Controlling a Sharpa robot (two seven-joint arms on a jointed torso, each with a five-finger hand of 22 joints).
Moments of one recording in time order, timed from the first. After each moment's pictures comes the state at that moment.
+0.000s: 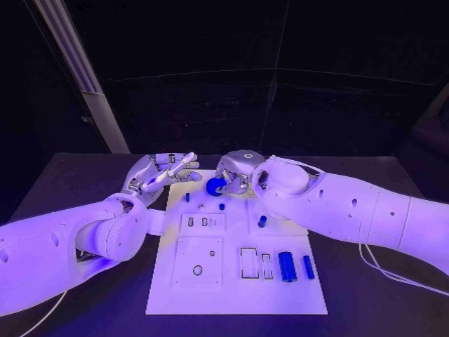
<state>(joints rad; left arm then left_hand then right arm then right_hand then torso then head) 1.26 -0.85 -0.14 1.60 0.05 -0.41 0.55 1.34 0.00 0.06 0.20 0.11 0.97 0.21 0.12 0.07 1.07 0.16 0.13 0.07 1.15 0.11 0.20 0.18 0.18 0.95 0.22 0.30 0.13 1.23 -0.48 0.03 1.26 -1.72 -0.22 -0.23 1.32 -0.06 0.20 0.11 0.26 1.01 0.14 0.14 0.03 1.36 0.04 1.16 1.17 1.46 -0.03 1.47 1.31 0.09 1.37 0.07 1.42 1.19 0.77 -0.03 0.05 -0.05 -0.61</state>
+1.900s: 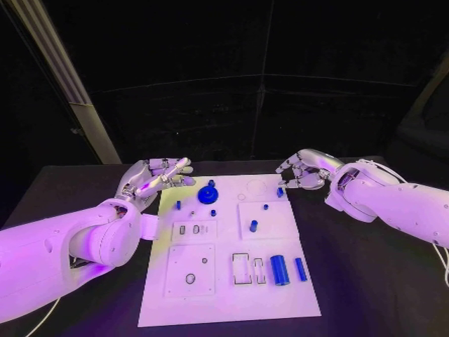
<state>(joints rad) 1.26 -0.85 -0.14 1.58 0.05 -0.40 0.54 1.35 0.01 0.06 0.19 0.11 0.97 0.21 0.11 0.07 1.07 0.16 0.13 0.07 1.15 0.11 0.20 0.18 0.18 0.95 0.22 0.29 0.13 1.21 -0.85 0.02 1.25 -1.27 -0.32 0.17 1.39 -0.09 0.06 0.15 0.28 0.92 0.16 0.08 0.07 1.30 0.07 1.11 1.13 1.47 0.00 1.47 1.31 0.09 1.37 0.10 1.41 1.16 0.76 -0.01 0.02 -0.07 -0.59</state>
